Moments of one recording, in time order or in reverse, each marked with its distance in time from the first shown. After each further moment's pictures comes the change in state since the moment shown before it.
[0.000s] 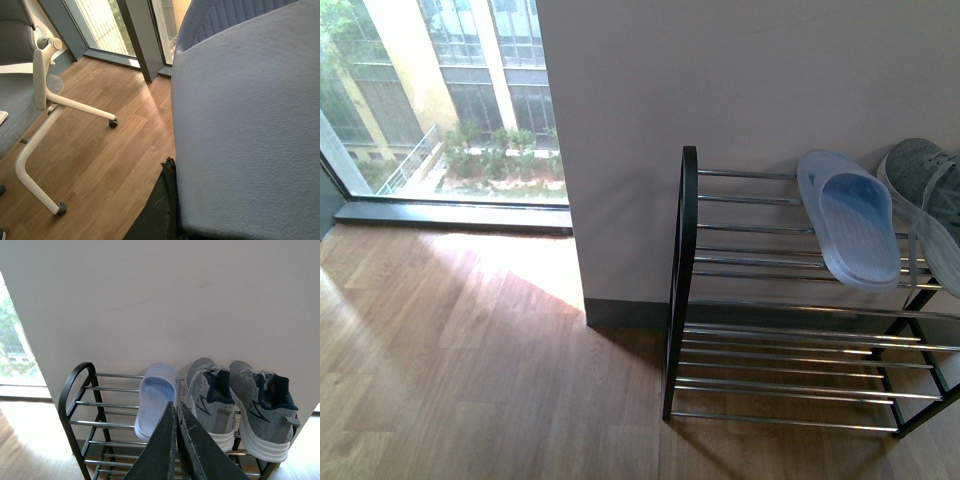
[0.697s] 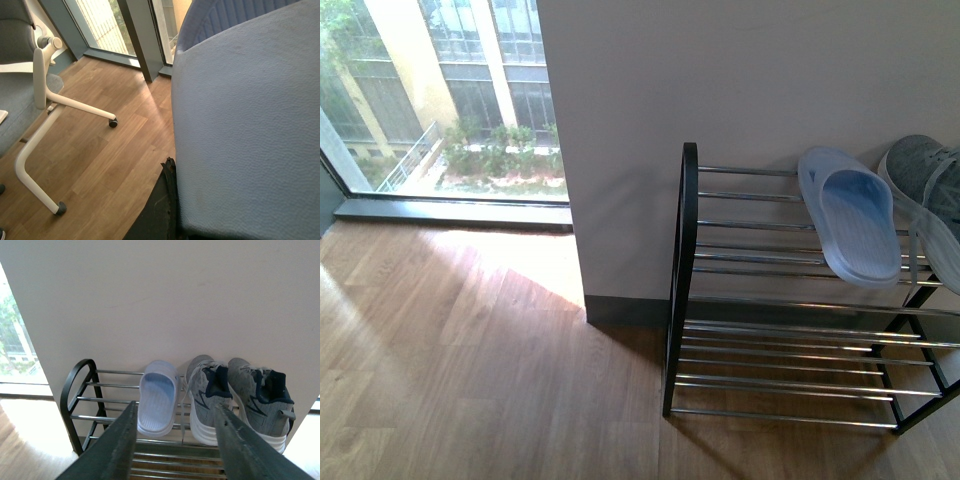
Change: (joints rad) left arm 0.000 0.000 0.000 0.000 -0.001 0.000; right arm 0.000 -0.179 0.000 -0.183 0.000 0.000
